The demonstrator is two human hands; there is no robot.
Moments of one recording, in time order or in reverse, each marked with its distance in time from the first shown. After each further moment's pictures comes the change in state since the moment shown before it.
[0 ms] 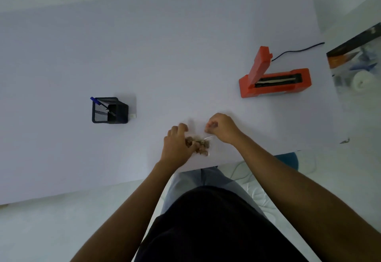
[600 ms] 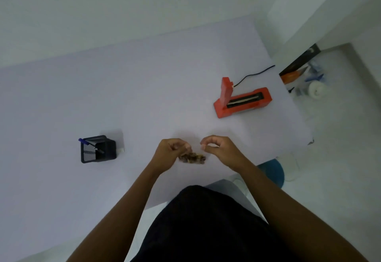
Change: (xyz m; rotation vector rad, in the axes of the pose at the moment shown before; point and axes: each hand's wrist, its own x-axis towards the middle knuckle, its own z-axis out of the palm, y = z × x) left_hand 0.034 0.029 -0.058 -0.675 -0.225 0.203; right_hand -0.073 -0.013 -0.035 0.586 0.127 -0.023
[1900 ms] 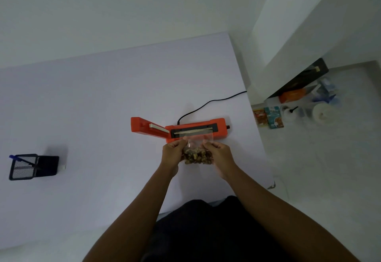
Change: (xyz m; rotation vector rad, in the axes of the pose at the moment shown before) left_hand 0.168 0.079 0.219 -0.556 0.439 -0.422; right_hand 0.082 0.040 -0.221 0.435 0.121 0.281
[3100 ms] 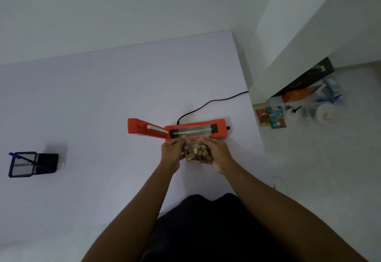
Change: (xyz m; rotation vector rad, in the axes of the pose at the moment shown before) left_hand 0.009 0.008 0.011 -0.071 0.122 -0.081; right_hand 0.019 -0.011 0.003 0.026 -0.036 0.146
